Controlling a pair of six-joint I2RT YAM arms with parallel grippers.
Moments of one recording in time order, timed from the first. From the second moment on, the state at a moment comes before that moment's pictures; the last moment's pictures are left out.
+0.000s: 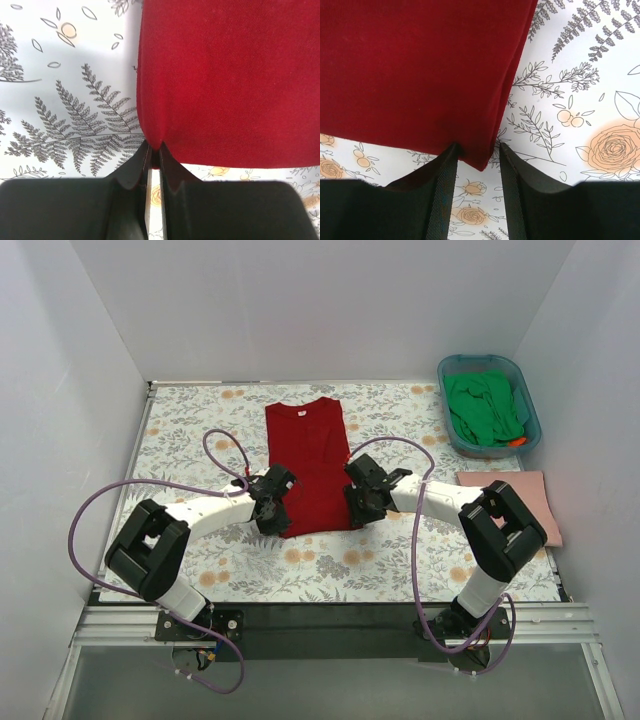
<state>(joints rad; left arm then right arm) -0.65 1.56 0.86 -0.55 -0.16 -0.92 0.75 1.68 0.98 -0.45 0.03 0.42</state>
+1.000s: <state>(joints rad) -0.87 1.15 0.73 -0.82 0.10 -1.07 0.82 1.46 0.79 -0.72 -0.20 0.40</state>
